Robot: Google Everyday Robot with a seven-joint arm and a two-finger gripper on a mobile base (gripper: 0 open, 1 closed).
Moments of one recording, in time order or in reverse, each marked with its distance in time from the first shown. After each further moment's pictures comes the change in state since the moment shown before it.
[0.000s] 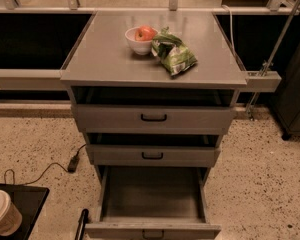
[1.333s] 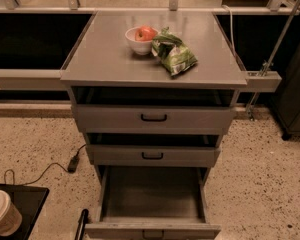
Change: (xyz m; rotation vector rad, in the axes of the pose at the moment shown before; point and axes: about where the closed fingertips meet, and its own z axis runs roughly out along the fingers) arm 0.062 -0.068 0.079 0.113 -0.091 0.067
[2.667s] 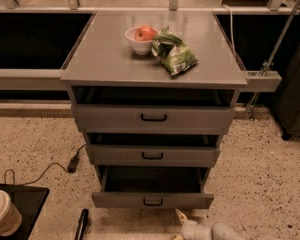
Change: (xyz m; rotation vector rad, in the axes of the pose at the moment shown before) arm -0.047 -0.125 0.086 0.140 0.058 -0.020
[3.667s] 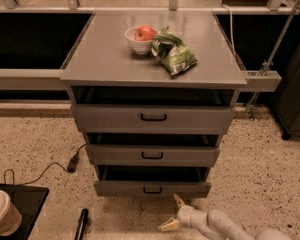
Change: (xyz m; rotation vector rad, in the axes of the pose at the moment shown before) arm -0.046 -0.048 0.017 0.066 -0.030 -0.058
